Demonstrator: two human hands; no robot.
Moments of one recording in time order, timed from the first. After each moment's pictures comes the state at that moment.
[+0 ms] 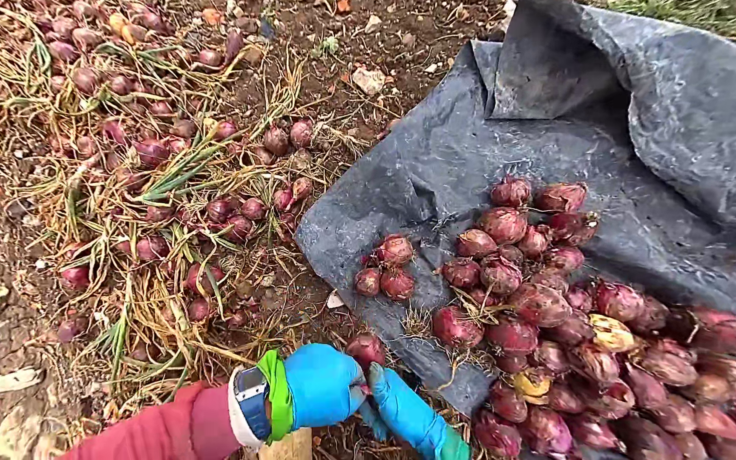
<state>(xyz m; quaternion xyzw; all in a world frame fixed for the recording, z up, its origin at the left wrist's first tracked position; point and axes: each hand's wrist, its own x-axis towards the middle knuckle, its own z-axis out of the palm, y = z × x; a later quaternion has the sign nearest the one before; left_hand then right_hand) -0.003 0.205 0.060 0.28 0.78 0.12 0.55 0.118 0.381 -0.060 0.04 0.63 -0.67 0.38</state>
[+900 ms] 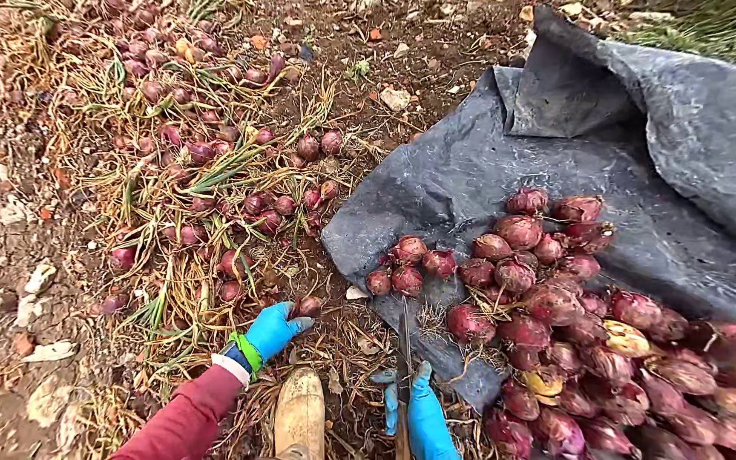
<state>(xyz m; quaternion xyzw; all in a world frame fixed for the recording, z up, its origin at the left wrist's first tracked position) 0.017 0.073 -0.045 -0.09 0.88 0.28 0.37 0.177 0.366 -0.069 0.35 0.50 -0.76 0.24</state>
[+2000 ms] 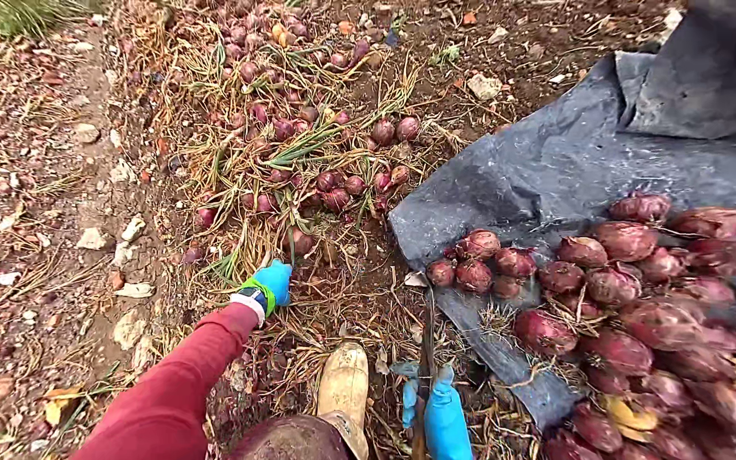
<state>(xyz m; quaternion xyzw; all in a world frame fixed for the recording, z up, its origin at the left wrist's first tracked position) 0.006 -0.051 -0.040 -0.08 0.93 -0.07 0.36 0.197 0.307 -0.052 0.26 0.56 -0.76 0.20</state>
